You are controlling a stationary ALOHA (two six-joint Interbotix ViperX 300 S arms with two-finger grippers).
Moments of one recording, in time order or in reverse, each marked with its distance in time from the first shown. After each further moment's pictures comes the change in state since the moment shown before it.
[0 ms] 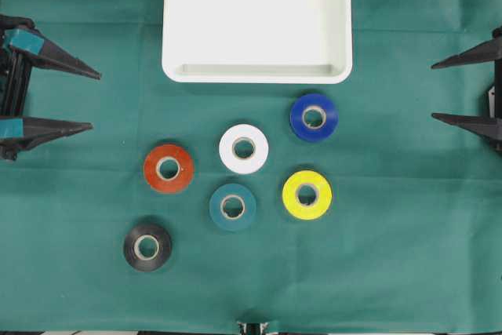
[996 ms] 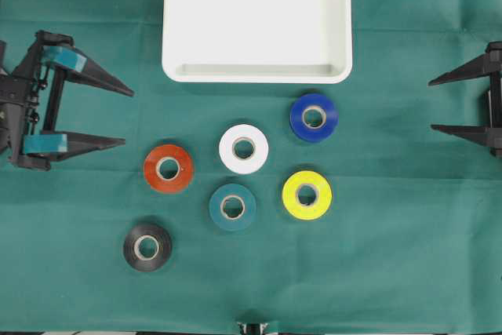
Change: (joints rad) left arm -0.025 0.232 -0.071 -0.002 0.017 -0.006; right arm -0.002 -0.009 0.092 -0.035 0.101 0.098
